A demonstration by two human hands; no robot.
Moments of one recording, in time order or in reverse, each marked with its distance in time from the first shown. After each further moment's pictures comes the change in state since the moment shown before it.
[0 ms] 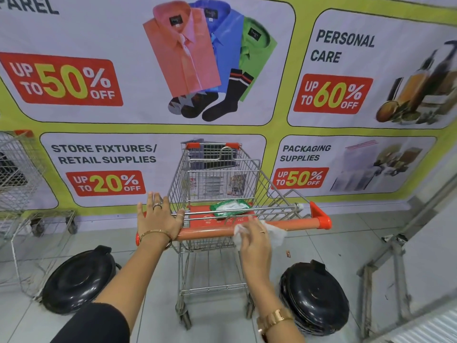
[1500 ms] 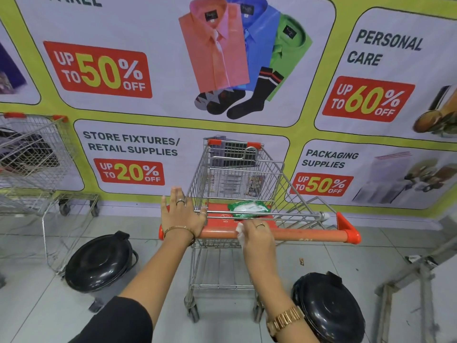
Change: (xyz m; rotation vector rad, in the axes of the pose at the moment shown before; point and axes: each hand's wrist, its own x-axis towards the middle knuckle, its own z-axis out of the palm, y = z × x) left_hand 0.000 -0.003 0.002 -0.004 0.001 -0.027; right_hand 0.003 -0.037 0.017 -0.325 -0.093 -0.371
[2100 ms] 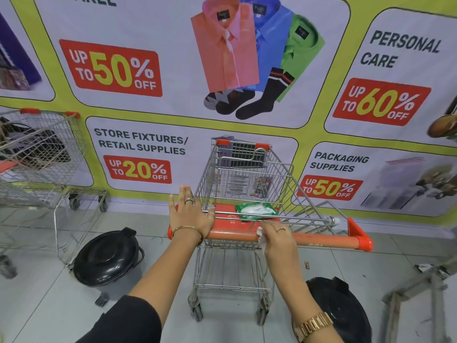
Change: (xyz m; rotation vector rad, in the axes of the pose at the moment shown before) left_hand -0.001 -0.002 0.000 -0.004 0.008 -0.009; right_hand 0.002 0.020 -0.016 0.013 0.000 -0.109
